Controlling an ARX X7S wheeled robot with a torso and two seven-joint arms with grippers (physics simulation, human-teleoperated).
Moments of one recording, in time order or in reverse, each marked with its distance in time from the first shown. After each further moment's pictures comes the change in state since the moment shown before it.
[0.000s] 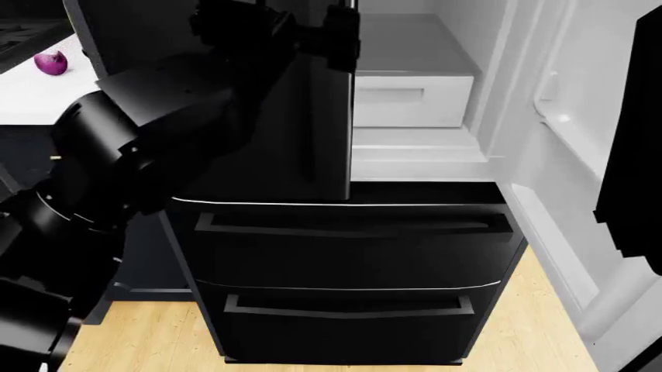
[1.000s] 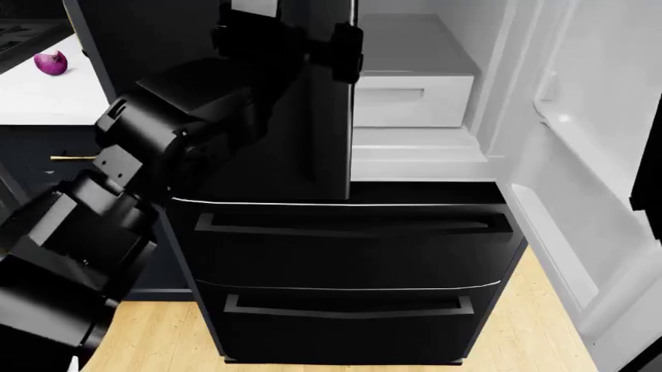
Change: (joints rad) left arm -0.028 0.100 0.047 -0.279 0.063 0.062 0.140; right arm -0.009 0.007 0.004 0.007 -0.013 -0.067 -0.009
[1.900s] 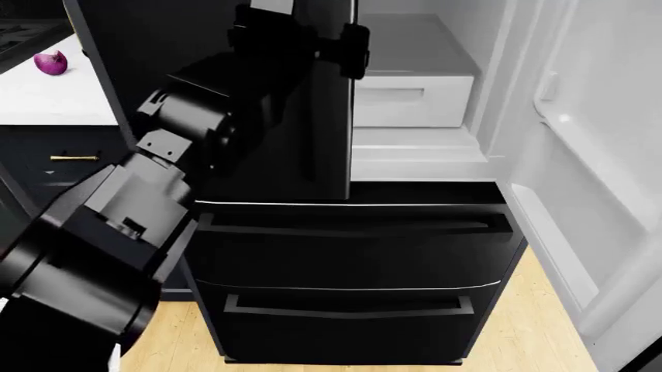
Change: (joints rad) left arm -0.075 0.158 0.031 -0.393 0.071 0.136 0.164; right arm -0.115 0.107 -0.040 -0.013 -0.066 -0.252 -0.012
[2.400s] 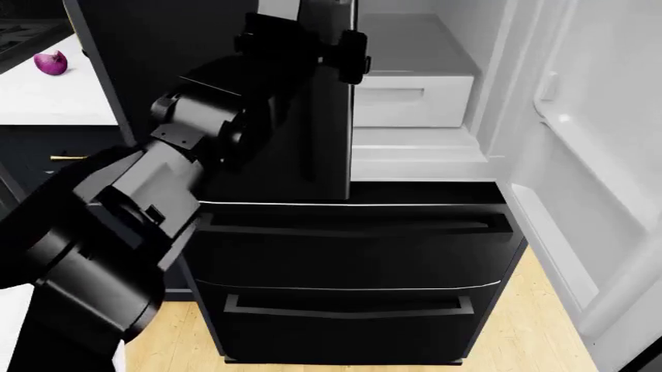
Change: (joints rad) left arm -0.078 0.052 0.340 -0.213 -0.307 0.156 0.045; right arm -0.041 0.084 -0.074 0.006 -0.048 -0.138 0.006
